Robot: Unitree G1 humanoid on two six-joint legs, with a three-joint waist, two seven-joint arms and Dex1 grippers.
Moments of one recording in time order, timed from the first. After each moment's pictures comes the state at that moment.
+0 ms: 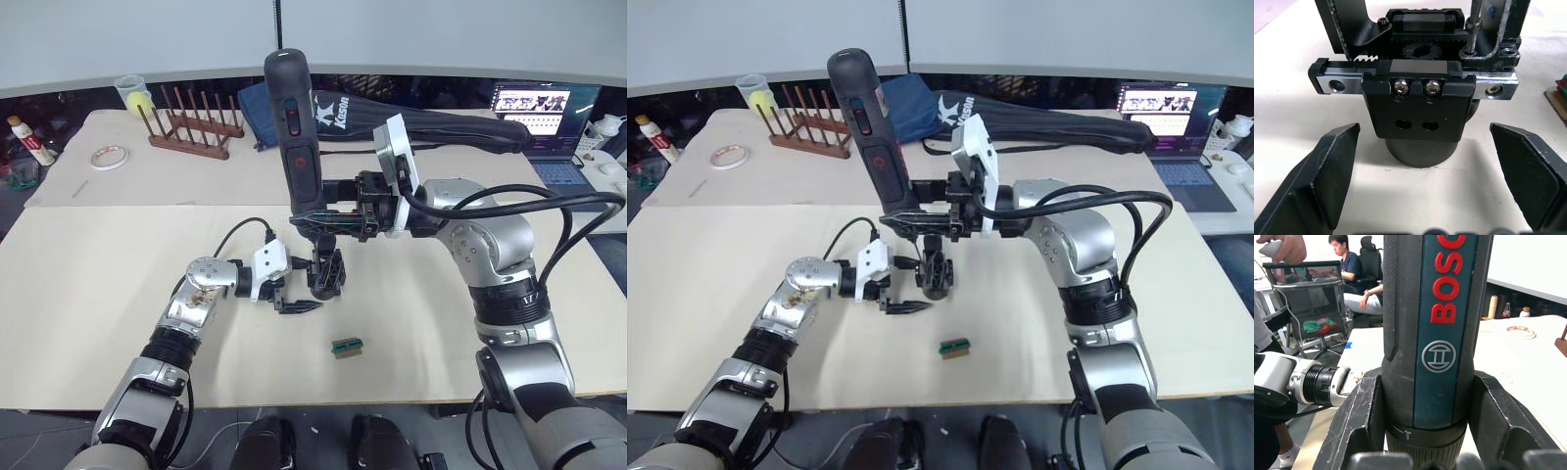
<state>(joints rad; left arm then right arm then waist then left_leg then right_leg) -0.60 0.43 -0.22 0.40 -0.14 0.00 -1.19 -0.90 -0.39 0.11 -0.01 0.55 0.60 1.11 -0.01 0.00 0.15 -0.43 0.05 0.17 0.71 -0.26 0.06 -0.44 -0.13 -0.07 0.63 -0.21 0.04</state>
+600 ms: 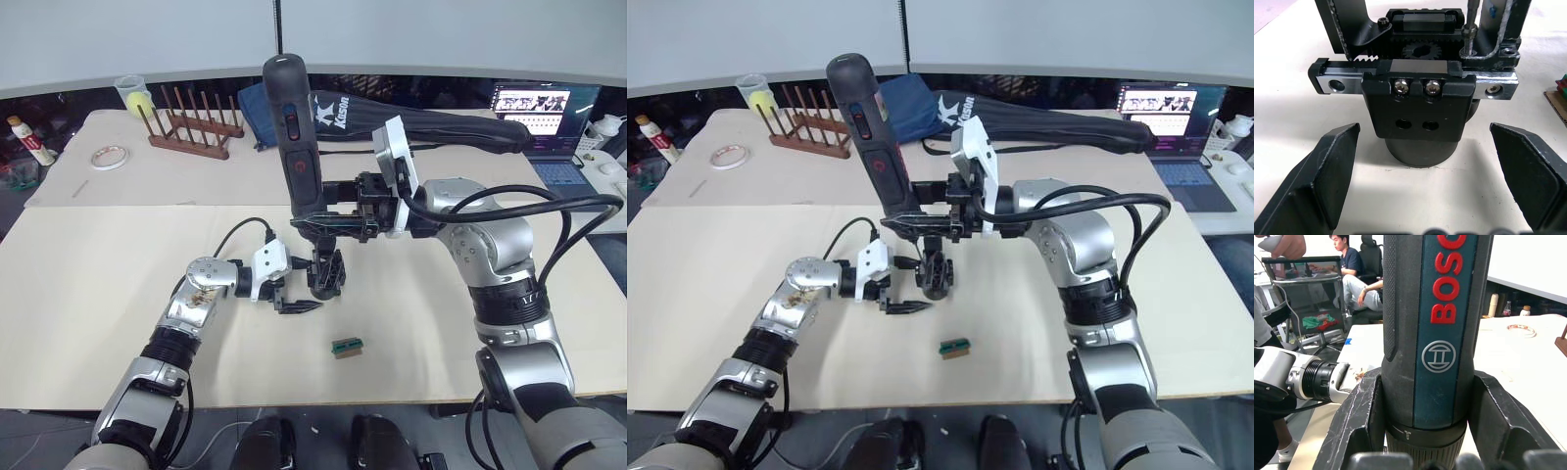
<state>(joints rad) -0.60 0.43 -0.22 0.40 -0.14 0.00 -1.19 -0.89 -0.39 0.11 -0.01 0.53 0.59 1.13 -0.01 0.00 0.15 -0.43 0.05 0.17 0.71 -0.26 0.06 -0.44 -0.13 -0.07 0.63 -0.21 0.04</state>
